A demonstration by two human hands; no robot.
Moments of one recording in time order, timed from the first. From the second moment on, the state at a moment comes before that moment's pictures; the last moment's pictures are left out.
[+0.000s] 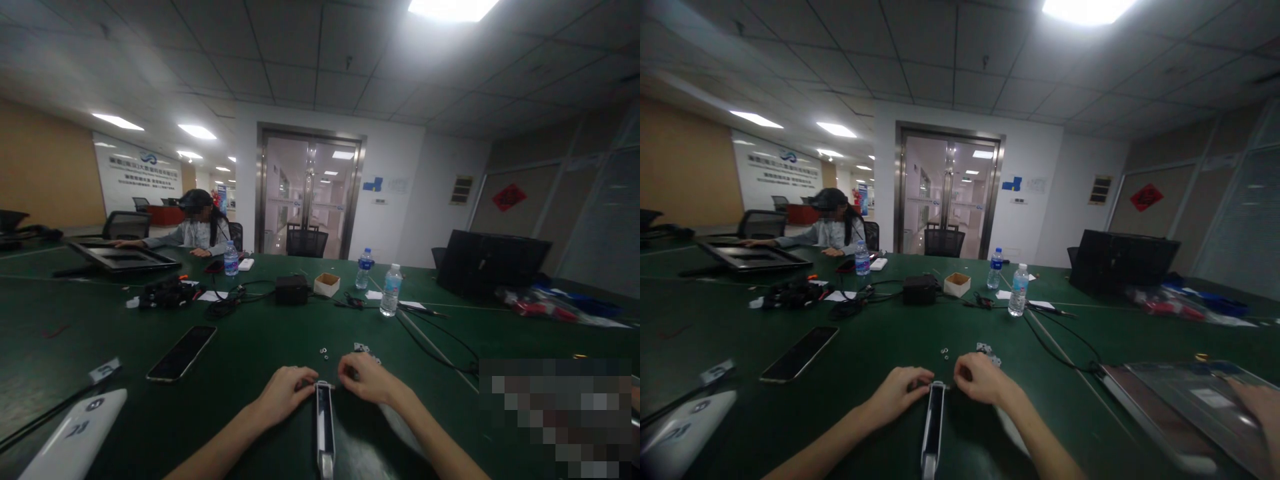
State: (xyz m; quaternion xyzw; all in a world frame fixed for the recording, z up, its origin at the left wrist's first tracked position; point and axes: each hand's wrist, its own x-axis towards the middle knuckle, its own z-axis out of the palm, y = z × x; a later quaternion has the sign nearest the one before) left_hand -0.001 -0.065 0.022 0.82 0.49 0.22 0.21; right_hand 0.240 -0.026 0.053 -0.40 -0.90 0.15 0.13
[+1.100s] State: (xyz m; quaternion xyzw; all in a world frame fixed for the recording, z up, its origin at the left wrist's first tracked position) left_hand 0.000 -0.075 0.036 0.87 0.45 0.17 0.10; right_hand 0.281 0.007 0.033 -0.53 -0.84 0.02 0.06
